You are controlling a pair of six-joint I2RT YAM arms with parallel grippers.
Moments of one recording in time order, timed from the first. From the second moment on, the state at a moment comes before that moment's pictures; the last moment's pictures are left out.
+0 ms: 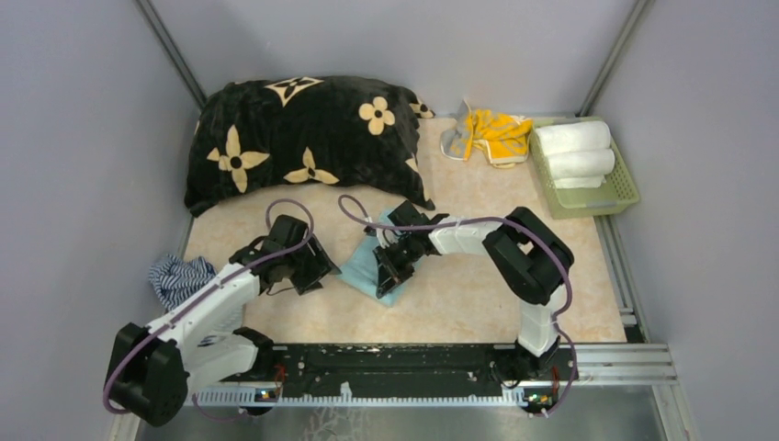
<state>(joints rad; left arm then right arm) -0.46 1.08 0.59 -0.55 0.07 -0.99 0.81 1.86 1.05 -0.30 -0.70 0.22</state>
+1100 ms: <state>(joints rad) -0.46 1.30 0.52 -0.22 0.26 -1.02 0.66 1.98 1.06 -0.30 -0.91 0.36</state>
